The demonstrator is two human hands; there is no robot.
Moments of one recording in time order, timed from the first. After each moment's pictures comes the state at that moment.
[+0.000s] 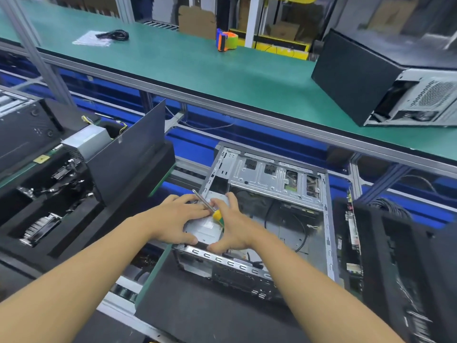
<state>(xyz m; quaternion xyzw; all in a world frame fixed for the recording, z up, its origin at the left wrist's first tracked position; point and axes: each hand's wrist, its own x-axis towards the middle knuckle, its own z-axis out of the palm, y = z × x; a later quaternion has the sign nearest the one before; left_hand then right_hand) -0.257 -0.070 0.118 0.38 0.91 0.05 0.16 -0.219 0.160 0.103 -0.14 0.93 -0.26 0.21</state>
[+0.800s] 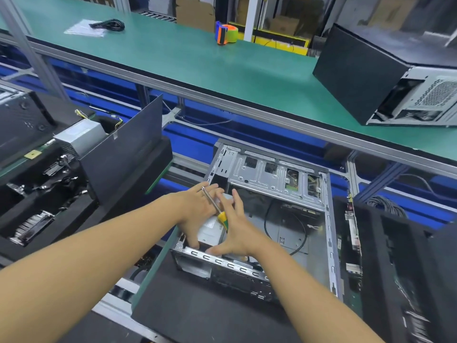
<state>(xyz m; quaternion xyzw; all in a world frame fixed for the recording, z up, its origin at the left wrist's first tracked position) -0.285 -0.012 0.134 0.45 0.86 -0.17 0.17 -0.205 0.164 0.096 -0.11 0.92 -0.34 0.17</state>
